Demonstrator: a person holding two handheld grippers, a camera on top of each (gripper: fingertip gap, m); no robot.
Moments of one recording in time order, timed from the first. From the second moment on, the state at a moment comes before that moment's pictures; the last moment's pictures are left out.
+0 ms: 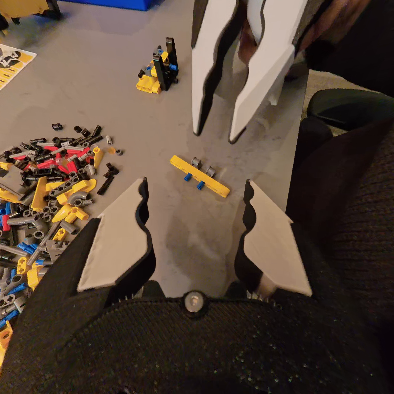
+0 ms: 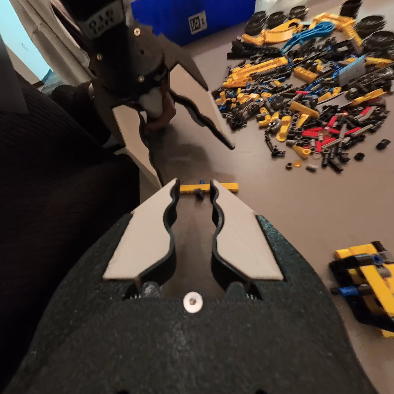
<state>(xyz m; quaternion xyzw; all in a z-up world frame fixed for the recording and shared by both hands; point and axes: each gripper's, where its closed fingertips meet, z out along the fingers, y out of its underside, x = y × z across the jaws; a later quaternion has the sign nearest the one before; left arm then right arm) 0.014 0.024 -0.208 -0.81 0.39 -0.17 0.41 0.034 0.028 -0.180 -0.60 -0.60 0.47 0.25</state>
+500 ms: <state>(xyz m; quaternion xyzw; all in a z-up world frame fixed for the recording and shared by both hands) 0.015 0.025 -0.211 -0.81 0.40 -0.21 0.38 0.028 0.034 -0.169 -0.60 -0.57 0.45 0.33</state>
